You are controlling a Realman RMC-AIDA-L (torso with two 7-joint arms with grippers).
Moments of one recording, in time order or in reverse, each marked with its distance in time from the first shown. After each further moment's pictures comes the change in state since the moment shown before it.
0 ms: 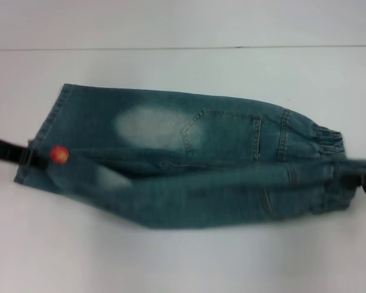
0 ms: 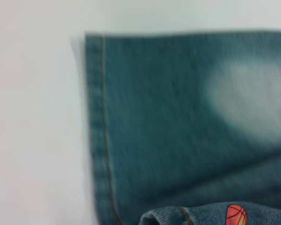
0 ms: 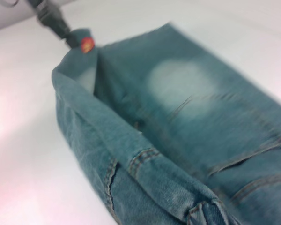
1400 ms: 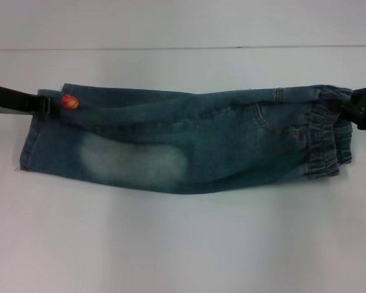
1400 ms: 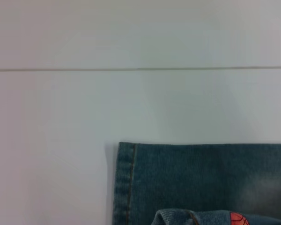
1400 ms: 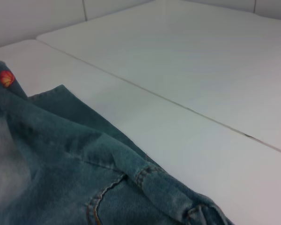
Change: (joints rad) left arm -0.053 -0.056 0.010 -0.004 0.001 -0.265 -0.140; right arm 0.074 -0.023 -0.085 0.185 0.150 0.420 0.012
